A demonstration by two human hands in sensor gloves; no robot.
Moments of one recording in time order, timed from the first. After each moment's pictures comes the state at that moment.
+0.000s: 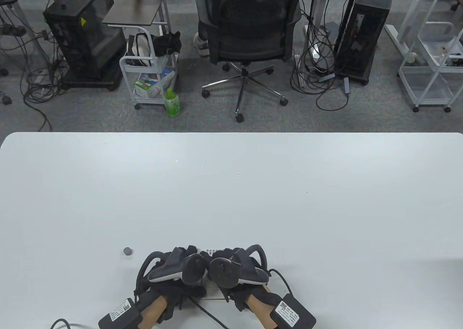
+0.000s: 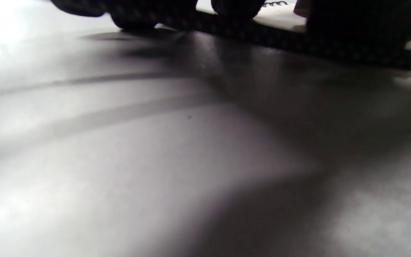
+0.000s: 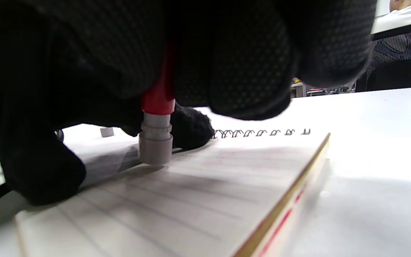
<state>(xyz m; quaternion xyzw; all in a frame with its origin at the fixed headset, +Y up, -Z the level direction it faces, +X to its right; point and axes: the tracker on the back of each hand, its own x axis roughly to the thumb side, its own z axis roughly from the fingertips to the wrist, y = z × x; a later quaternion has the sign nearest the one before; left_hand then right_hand) -0.167 -0.789 -0.275 -0.21 -0.26 -0.05 0.94 -0.023 -0.753 -0.267 0.34 0.00 0.93 0.12</state>
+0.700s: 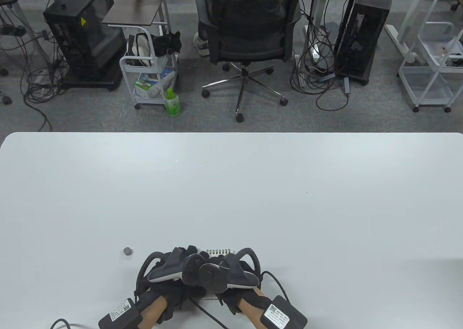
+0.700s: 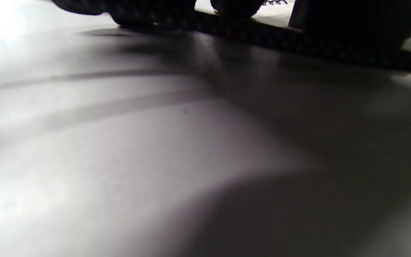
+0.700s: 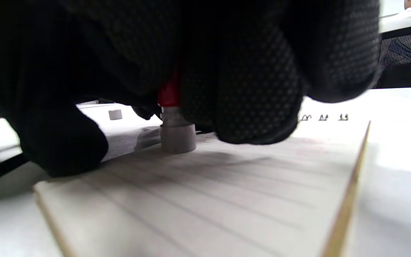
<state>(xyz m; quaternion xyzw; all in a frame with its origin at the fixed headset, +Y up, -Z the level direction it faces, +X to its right) -0.168 -0.791 -0.274 -0.22 -0.26 -0.04 0.94 -0.045 -0.762 -0.260 0.35 0.00 0.93 0.08</state>
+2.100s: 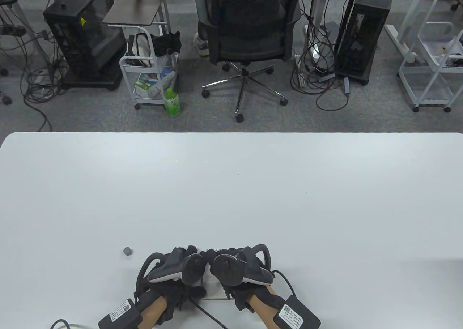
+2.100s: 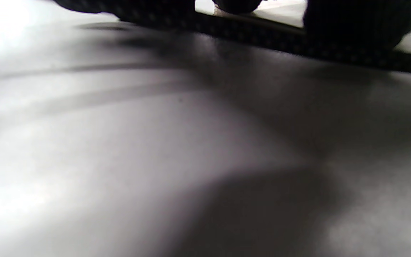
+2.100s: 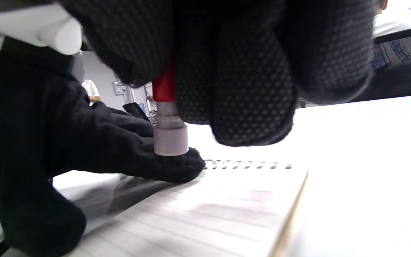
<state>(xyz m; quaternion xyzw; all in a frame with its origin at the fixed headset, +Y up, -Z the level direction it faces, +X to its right) -0.169 -0.793 -0.273 -0.22 -0.25 -0.04 0.94 -0.008 -0.740 -0.267 0.30 -0.02 0.94 0.14</state>
